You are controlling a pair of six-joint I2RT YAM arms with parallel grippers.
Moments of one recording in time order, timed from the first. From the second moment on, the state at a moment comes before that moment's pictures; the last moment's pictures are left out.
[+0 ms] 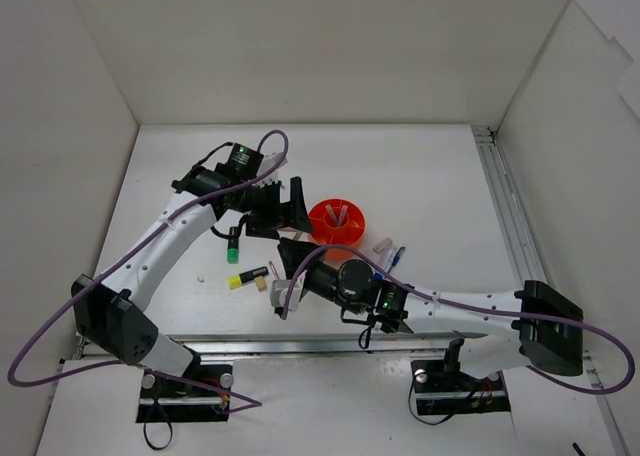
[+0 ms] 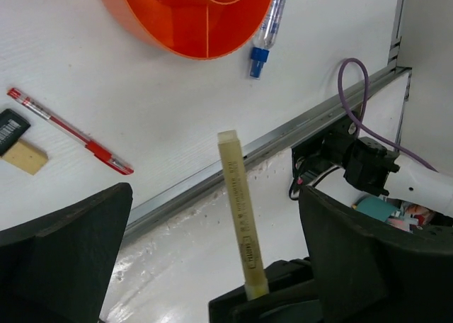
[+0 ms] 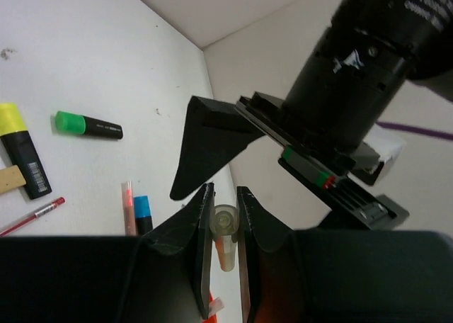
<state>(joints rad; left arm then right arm) -0.50 1.49 1.49 -0.97 0.46 -0.54 1.21 1.31 0.68 0.63 0.15 -1.08</state>
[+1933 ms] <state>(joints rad) -0.29 1.25 1.16 -0.78 0.02 -0.49 0.67 1.41 0.75 0.54 0.01 -0.03</state>
